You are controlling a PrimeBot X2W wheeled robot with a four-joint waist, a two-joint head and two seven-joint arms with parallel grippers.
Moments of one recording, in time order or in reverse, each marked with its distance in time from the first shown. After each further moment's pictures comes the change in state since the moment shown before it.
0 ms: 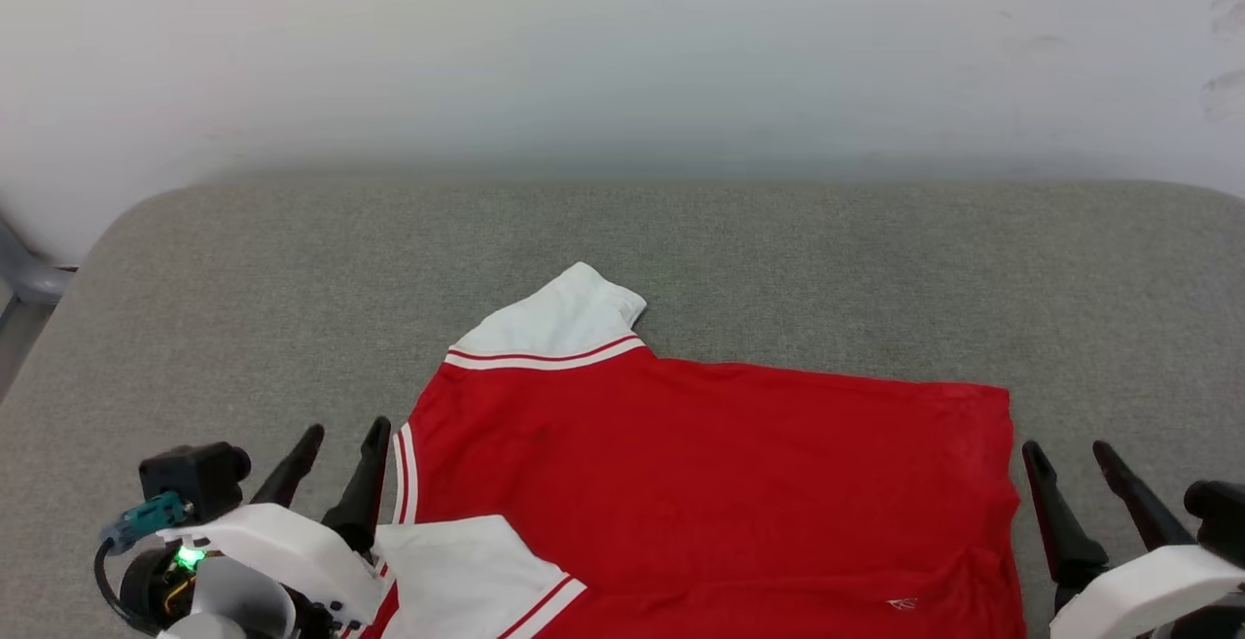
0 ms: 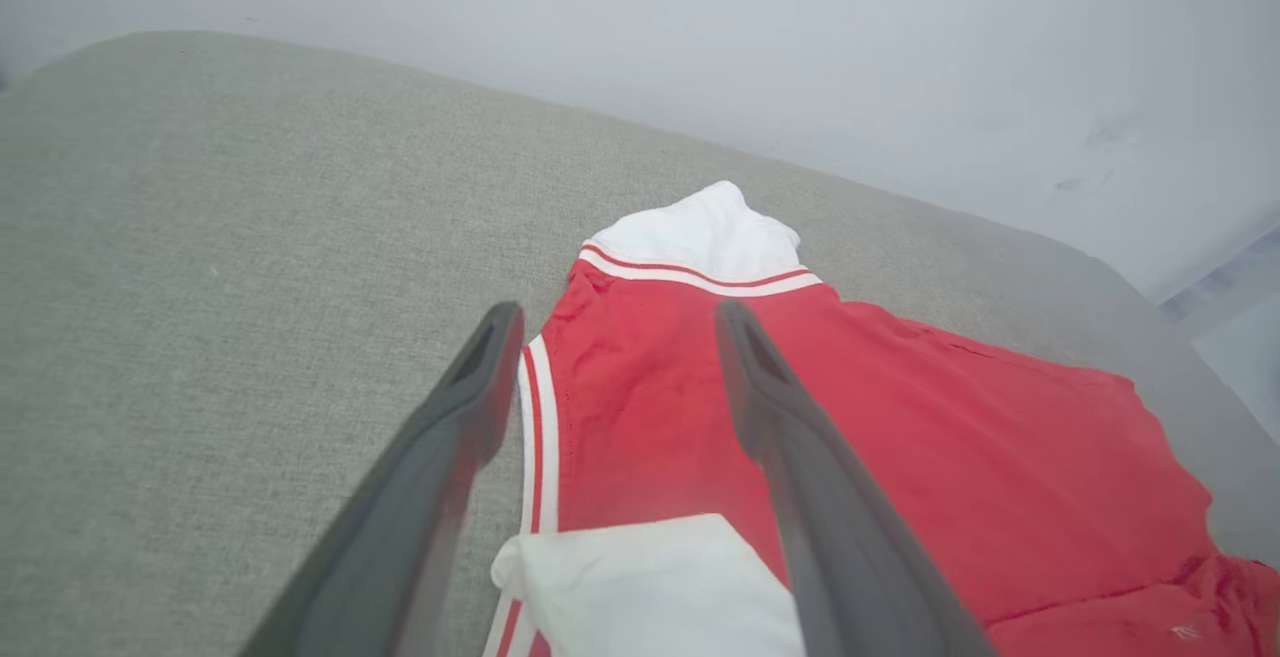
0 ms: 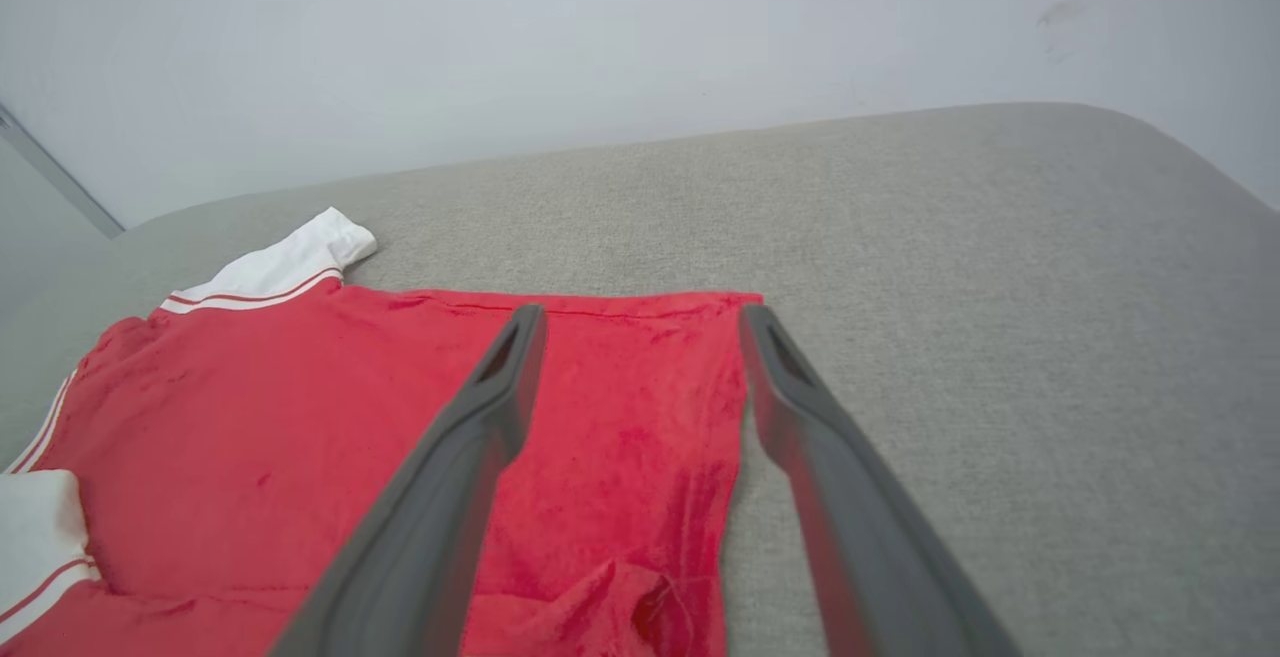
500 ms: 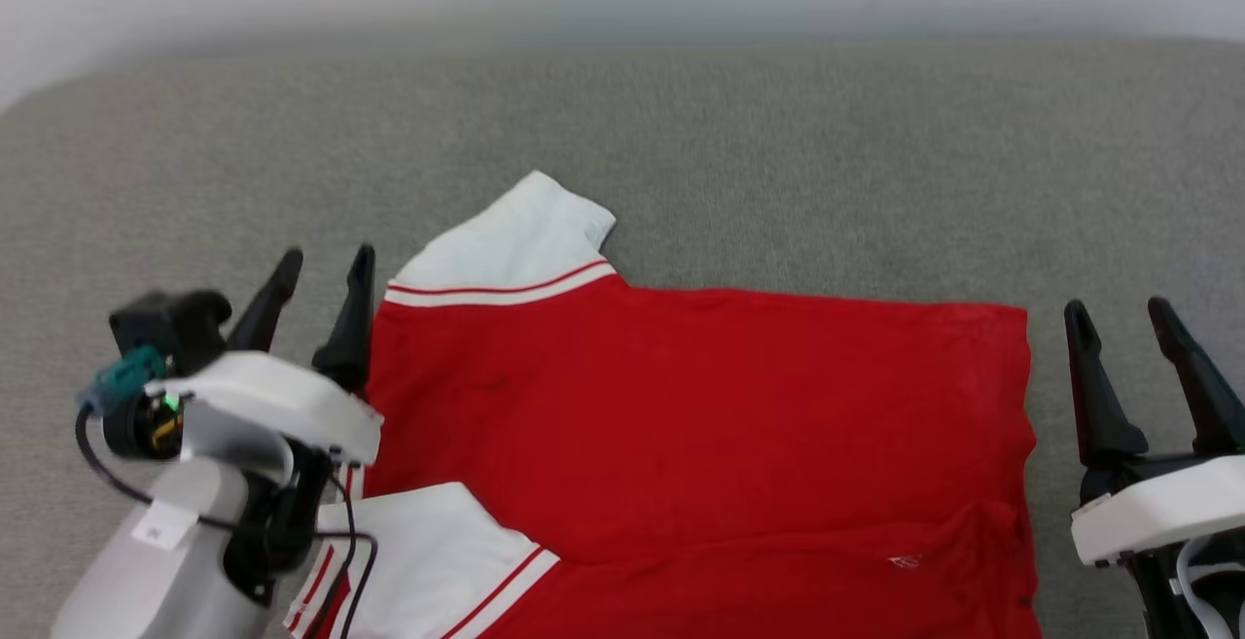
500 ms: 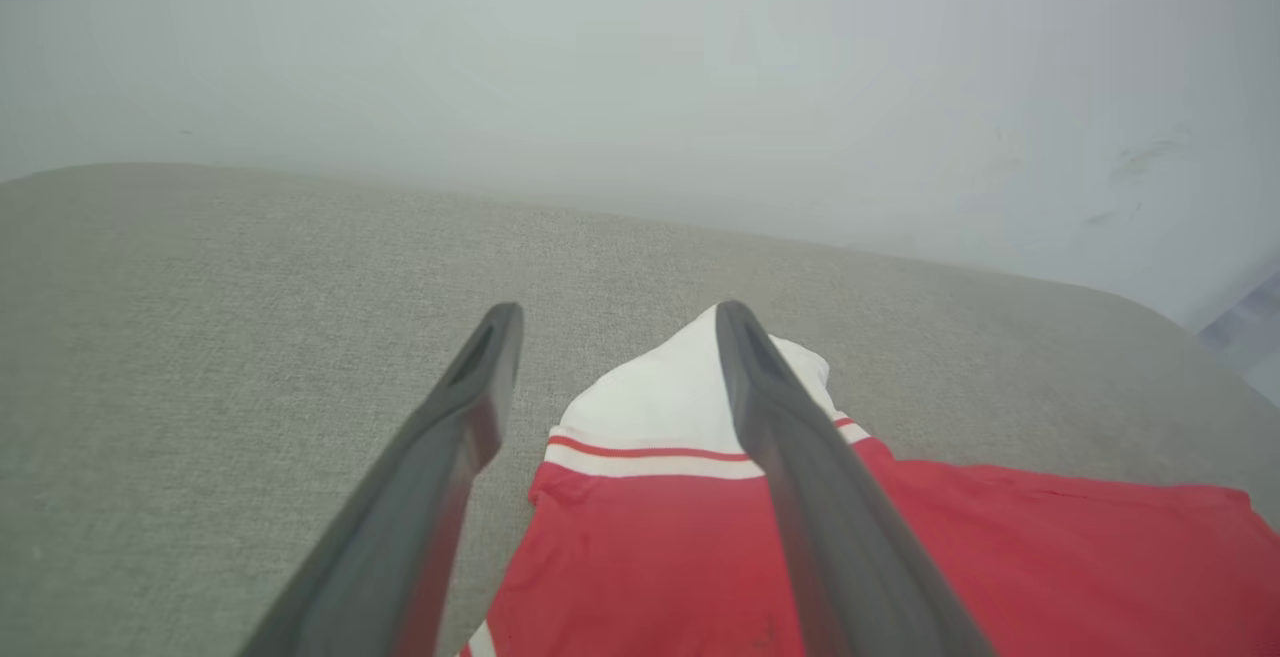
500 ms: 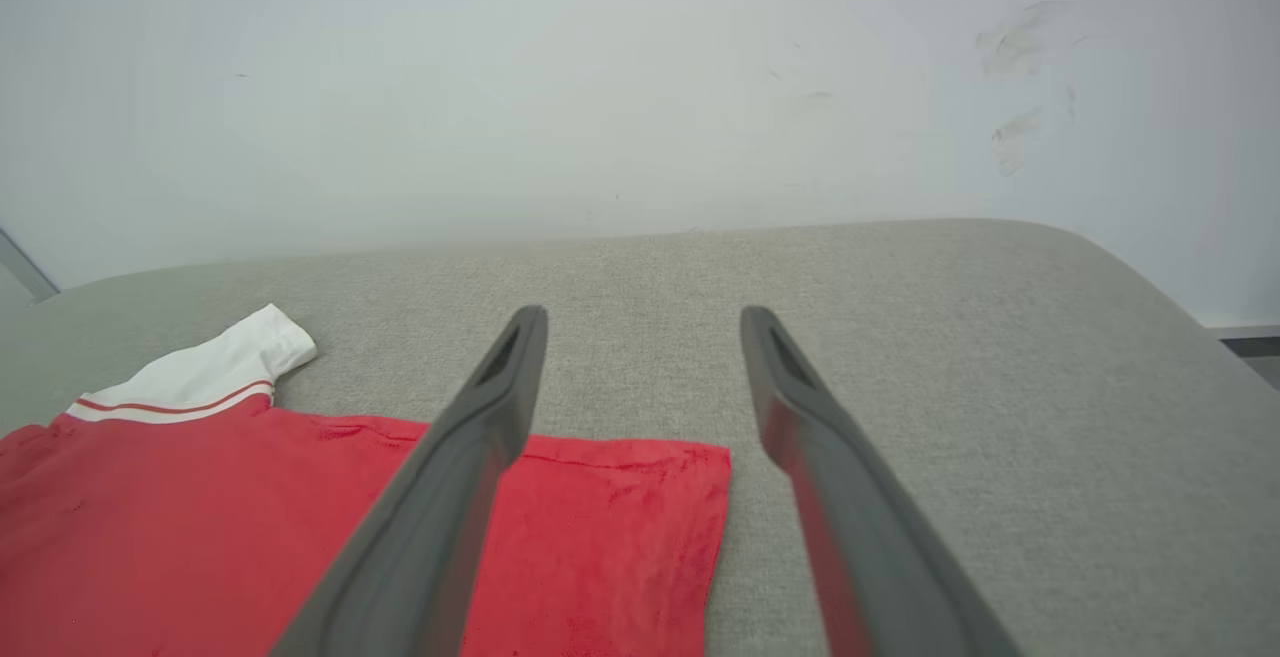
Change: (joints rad) left arm -0.256 -0.040 0.010 0.098 0.086 -0.026 -0.104; right arm -0.113 0.049 -0.051 -0.195 -0.090 0.000 -0.007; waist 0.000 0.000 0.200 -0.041
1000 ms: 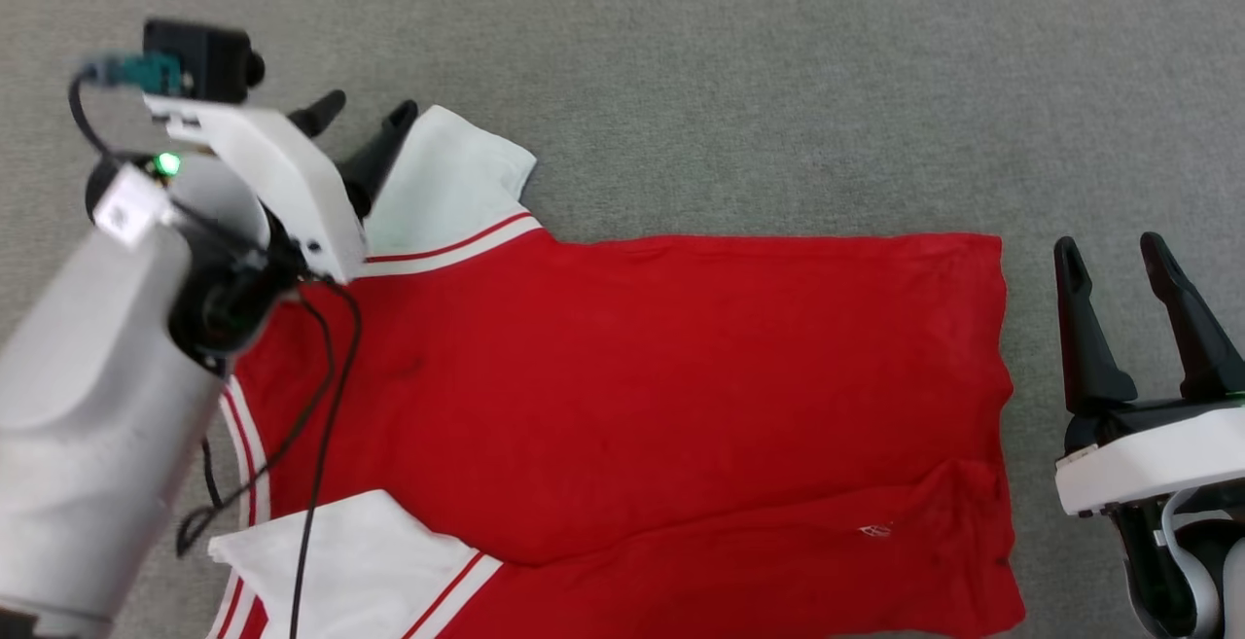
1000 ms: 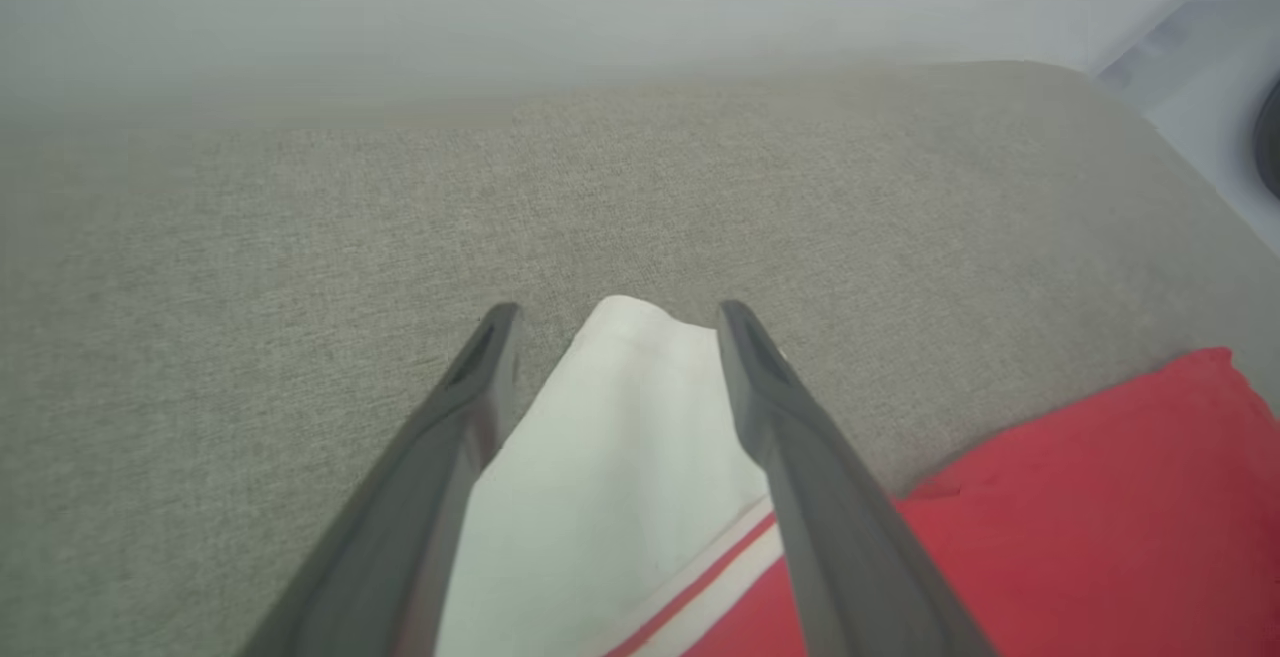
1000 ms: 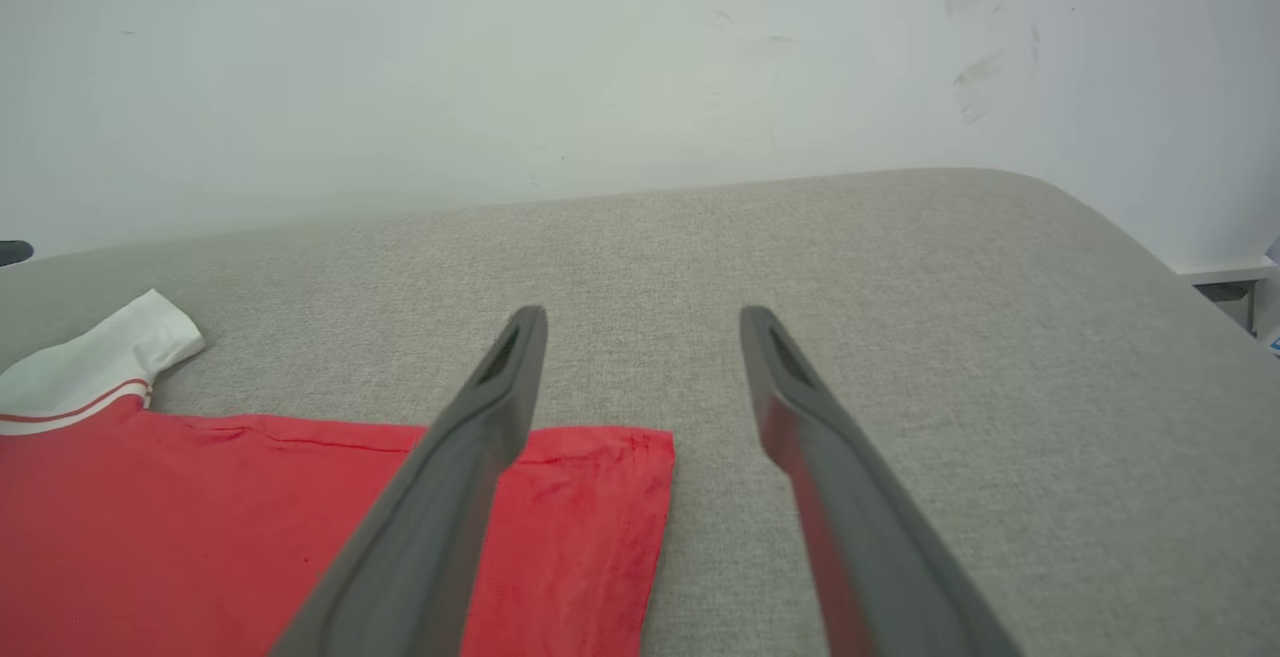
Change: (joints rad) left arm -0.457 0.023 -0.112 0.240 -0.049 -0.209 0.408; right arm -0.100 0.034 0.014 -0.004 -0.021 0.000 -0.016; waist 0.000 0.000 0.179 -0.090
